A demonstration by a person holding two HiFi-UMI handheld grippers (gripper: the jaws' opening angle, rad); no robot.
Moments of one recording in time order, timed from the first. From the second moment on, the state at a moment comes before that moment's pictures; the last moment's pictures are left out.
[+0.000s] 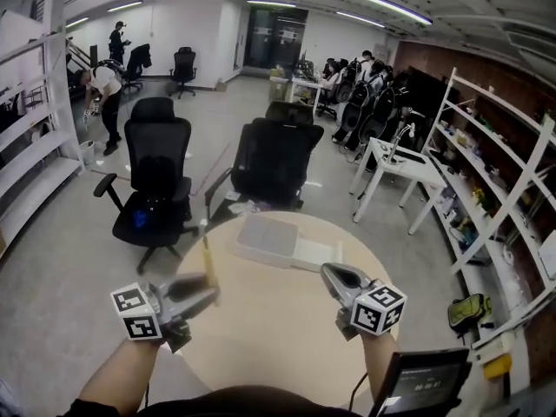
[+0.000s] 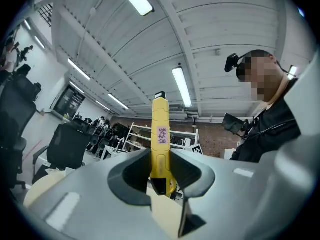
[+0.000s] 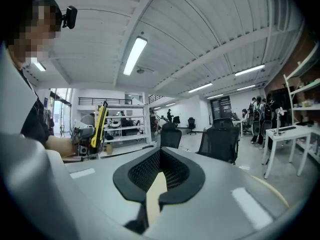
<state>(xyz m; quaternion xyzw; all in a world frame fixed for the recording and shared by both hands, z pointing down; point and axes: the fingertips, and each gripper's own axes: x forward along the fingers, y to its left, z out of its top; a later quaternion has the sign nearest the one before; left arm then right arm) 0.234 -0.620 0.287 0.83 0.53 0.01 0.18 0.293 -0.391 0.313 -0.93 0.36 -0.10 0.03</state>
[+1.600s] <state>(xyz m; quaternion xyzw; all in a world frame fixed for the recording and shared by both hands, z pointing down) 0.628 -0.309 0.504 0.76 0.62 0.19 -0.02 0.609 -0.160 0.492 -0.94 0.30 -0.13 0.05</state>
